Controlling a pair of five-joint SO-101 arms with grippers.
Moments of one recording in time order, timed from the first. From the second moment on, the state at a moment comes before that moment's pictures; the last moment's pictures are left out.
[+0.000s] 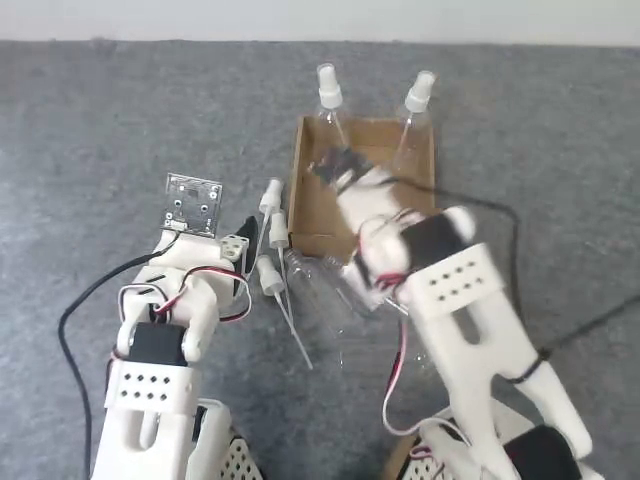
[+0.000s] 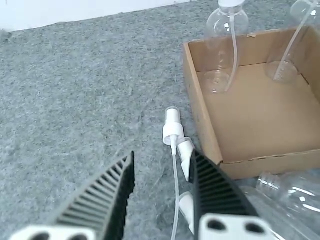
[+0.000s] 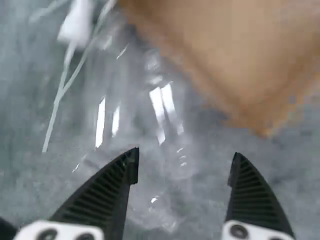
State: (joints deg) left arm -0.8 -63.8 70.9 42.3 -0.9; right arm -31.2 -25.4 25.2 83.4 14.5
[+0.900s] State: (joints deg) left arm -0.8 -63.8 71.3 42.3 -0.9; right arm -33.0 -25.5 55.2 55.6 15.0
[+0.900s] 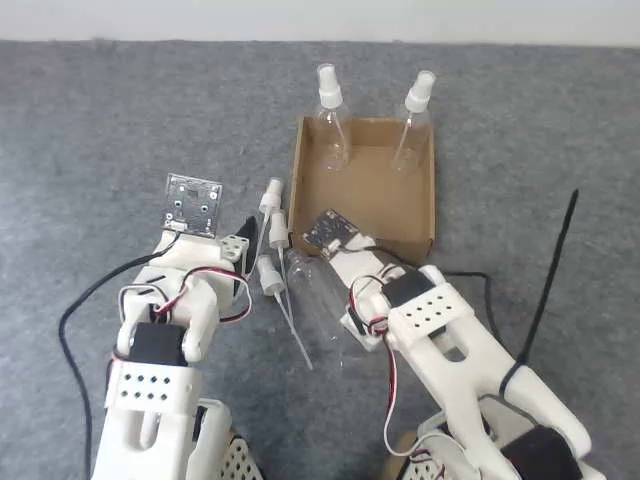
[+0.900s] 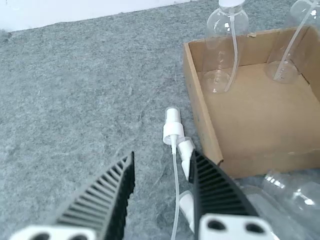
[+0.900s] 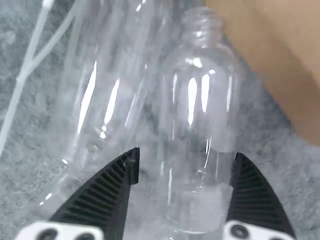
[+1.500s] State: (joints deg) left arm -0.9 -63.8 71.8 42.3 -0.9; right arm -25.9 -25.8 55.7 56.0 17.8
